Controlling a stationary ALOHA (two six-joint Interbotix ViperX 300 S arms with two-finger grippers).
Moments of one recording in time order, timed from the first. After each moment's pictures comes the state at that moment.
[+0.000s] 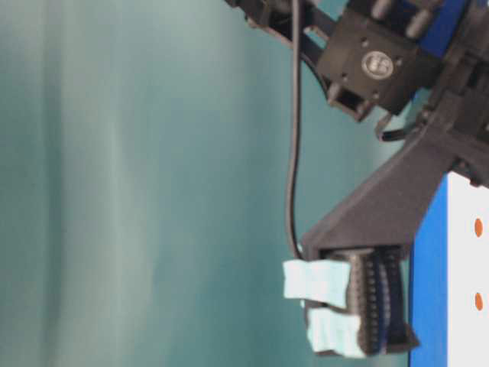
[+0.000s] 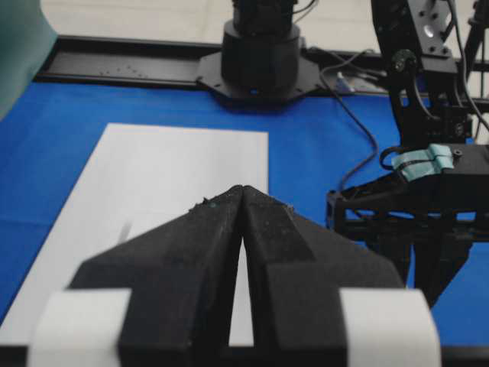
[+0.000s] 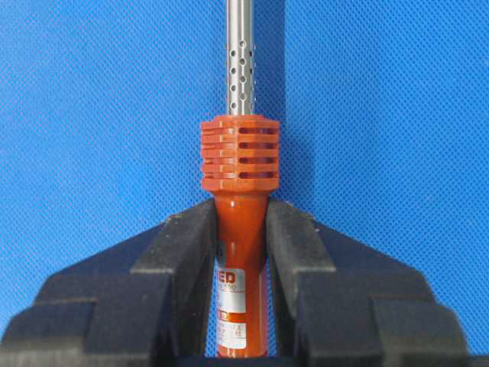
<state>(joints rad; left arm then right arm) 0.02 -0.97 1.24 0.00 -0.33 -0.03 0.32 0.37 0.28 -0.29 0.34 0.70</state>
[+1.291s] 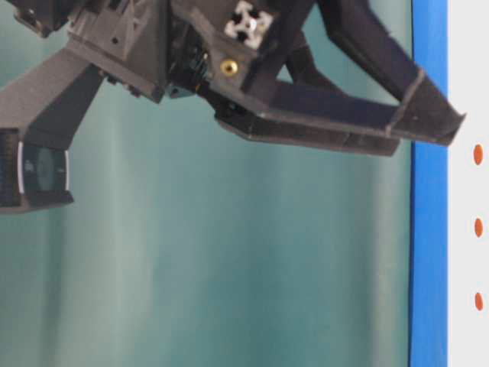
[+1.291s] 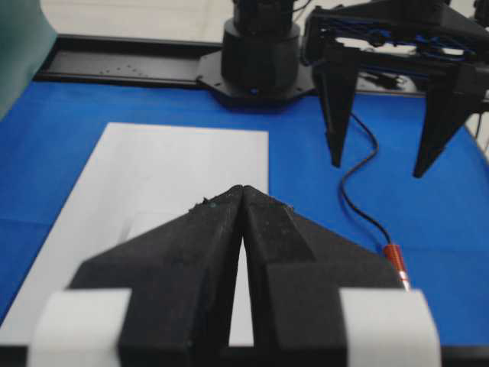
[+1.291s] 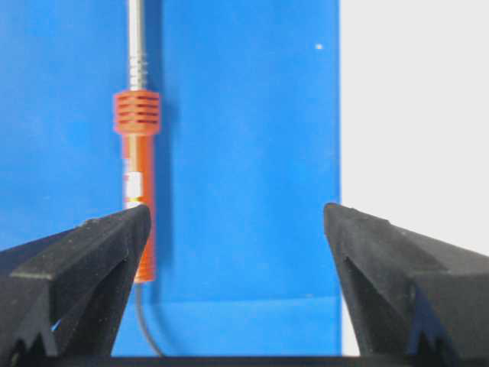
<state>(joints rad) 0.02 -0.97 1.25 0.00 -0.33 -0.03 0.29 0.02 0.30 -0.36 0.70 0.69</state>
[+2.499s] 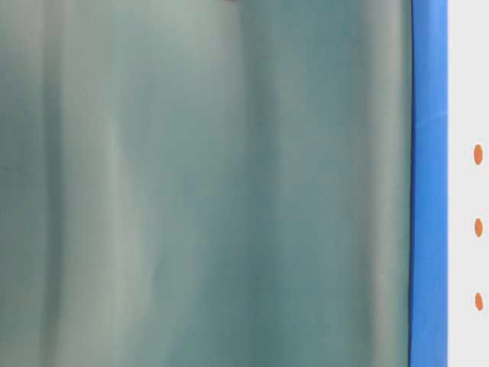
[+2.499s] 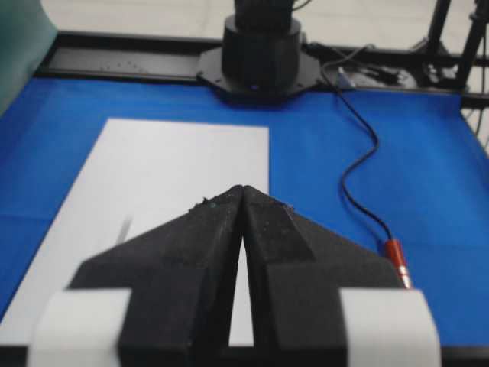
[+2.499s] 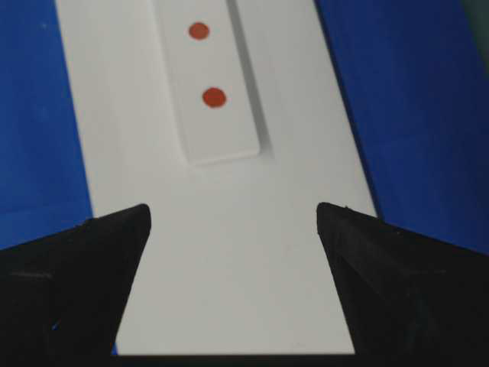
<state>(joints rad) 0.02 -0.98 1.24 0.00 -0.31 -0.03 -0.04 -0.76 0.77 -0.35 0.67 0.50</state>
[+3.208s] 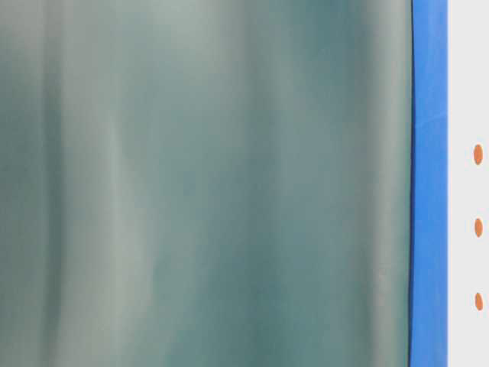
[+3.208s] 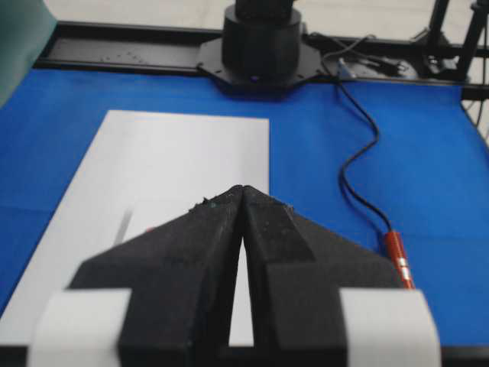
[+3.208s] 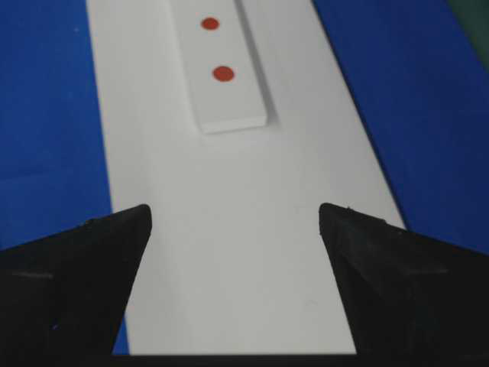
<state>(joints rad) 0.03 -0.99 1.25 0.00 -0.29 -0.03 -0.02 -1.21 1.13 -0.34 0.56 0.50</state>
